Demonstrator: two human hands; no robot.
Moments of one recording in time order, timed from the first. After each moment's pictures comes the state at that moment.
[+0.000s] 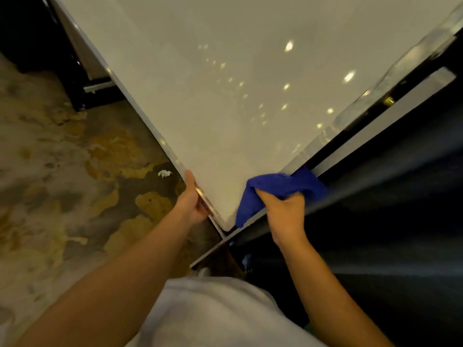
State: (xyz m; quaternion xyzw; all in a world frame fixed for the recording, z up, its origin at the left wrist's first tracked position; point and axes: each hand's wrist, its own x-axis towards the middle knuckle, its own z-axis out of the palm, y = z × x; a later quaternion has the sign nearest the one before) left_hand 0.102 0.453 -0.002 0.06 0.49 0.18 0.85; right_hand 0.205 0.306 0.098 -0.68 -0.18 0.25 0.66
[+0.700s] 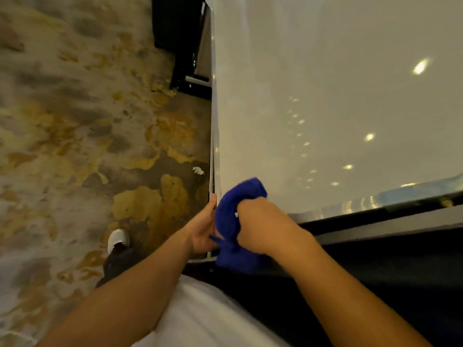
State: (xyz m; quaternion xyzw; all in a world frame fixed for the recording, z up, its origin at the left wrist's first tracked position) left_hand 0.100 0.371 -0.038 0.04 0.31 0.26 0.92; right_hand 0.167 0.352 0.209 -0.64 -0.65 0.28 -0.28
